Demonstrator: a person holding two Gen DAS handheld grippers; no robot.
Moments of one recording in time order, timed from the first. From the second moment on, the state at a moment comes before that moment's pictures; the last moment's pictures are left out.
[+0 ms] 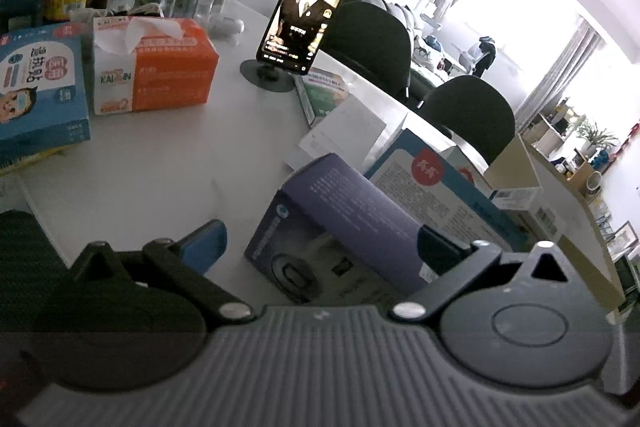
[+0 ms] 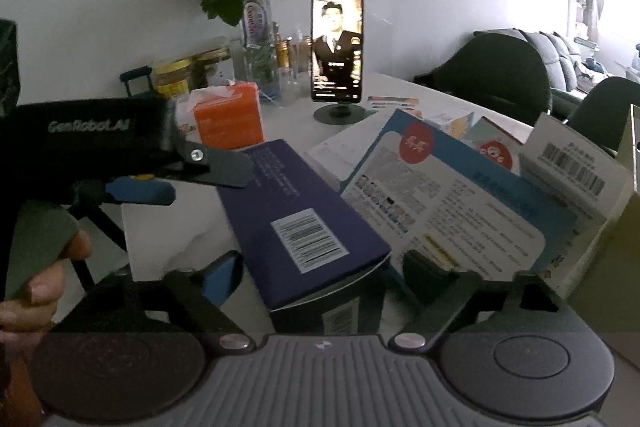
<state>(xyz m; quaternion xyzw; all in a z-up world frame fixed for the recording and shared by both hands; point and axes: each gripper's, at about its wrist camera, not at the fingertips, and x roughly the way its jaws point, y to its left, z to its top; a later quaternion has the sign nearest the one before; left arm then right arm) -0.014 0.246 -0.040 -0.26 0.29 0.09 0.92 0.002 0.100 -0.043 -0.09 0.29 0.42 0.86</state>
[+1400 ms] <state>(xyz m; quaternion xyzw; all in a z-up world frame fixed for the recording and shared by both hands) 0.009 0.192 -0.055 -0.23 0.28 -0.09 0.93 -0.029 0.026 -0.018 -0.13 0.38 0.40 0.82</state>
